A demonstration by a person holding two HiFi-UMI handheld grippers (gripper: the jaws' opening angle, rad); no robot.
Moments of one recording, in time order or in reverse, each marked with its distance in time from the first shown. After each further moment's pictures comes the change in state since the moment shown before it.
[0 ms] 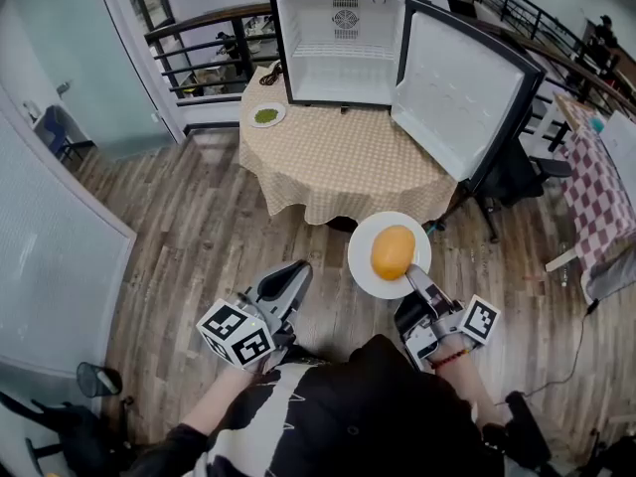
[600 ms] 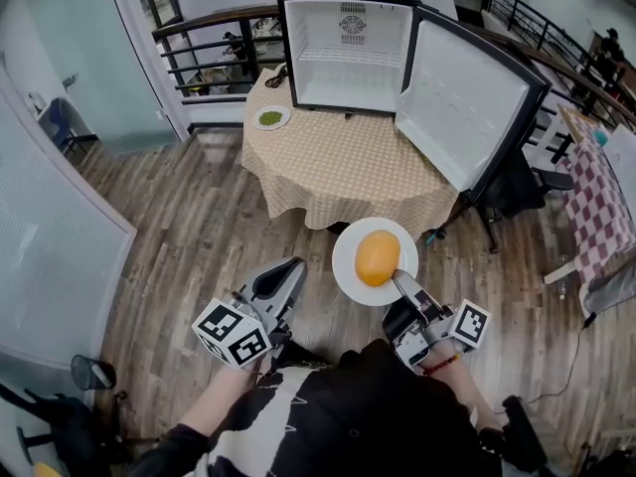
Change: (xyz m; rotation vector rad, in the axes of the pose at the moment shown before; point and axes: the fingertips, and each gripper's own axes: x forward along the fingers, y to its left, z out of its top) left arm 0.006 0.007 0.018 0.047 -0.044 0.040; right arm 0.021 0.008 -0.012 0.045 0.079 0.045
